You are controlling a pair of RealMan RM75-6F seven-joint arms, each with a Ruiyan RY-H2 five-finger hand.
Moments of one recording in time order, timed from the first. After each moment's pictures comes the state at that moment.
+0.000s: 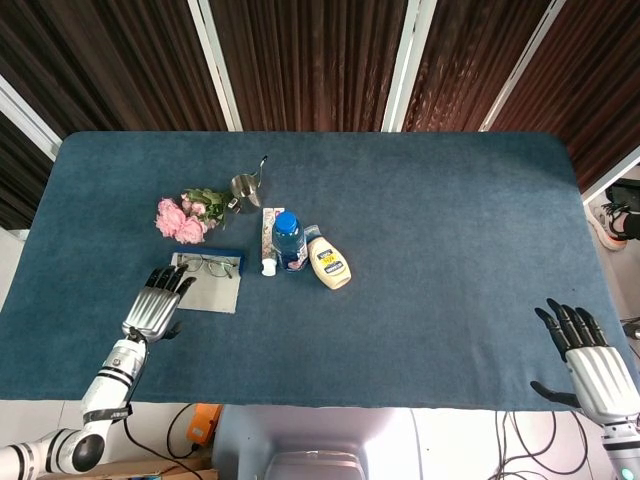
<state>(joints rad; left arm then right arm) -0.58 -1.40 -0.09 -1.52 1.07 1.00 0.56 0.03 -1.01 -0.03 -1.66 -1.61 1.47 -0.03</state>
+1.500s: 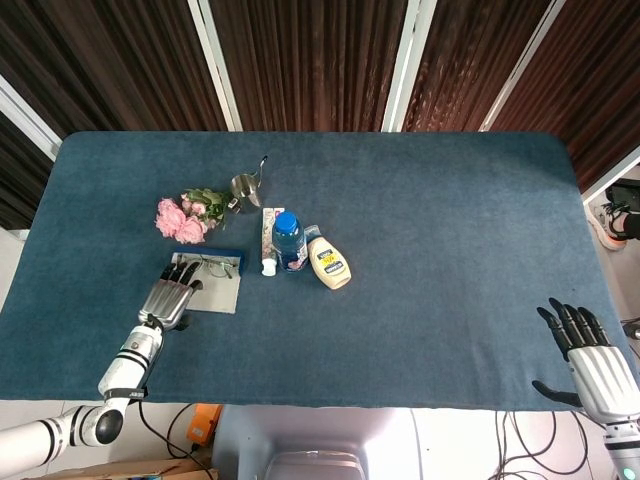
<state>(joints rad) -0.67 -1.49 -0.08 -1.35 0.99 0.89 0.54 0.03 -1.01 -0.03 -1.66 -1.61 1.47 -0.03</state>
